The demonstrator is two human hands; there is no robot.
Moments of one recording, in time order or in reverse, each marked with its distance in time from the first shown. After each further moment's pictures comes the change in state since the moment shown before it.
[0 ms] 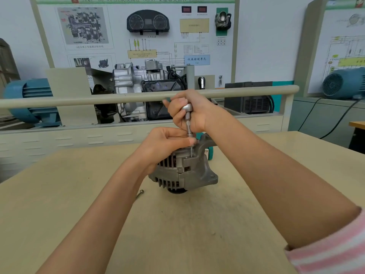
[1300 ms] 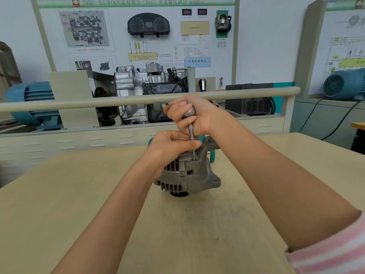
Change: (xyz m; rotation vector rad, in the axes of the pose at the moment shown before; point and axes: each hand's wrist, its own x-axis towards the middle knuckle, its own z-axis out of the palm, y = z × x) left_hand 0.001 0.004 0.009 -0.037 0.096 -0.071; right_hand 0.004 -0.005 -0.004 -0.017 -0.103 0.134
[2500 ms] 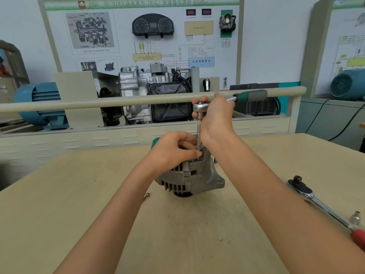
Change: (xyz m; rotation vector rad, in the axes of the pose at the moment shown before) left_hand 0.003 -0.006 -0.006 0.367 -0.090 0.180; right_hand -0.013 0.029 0.009 0.159 0.519 -0.868
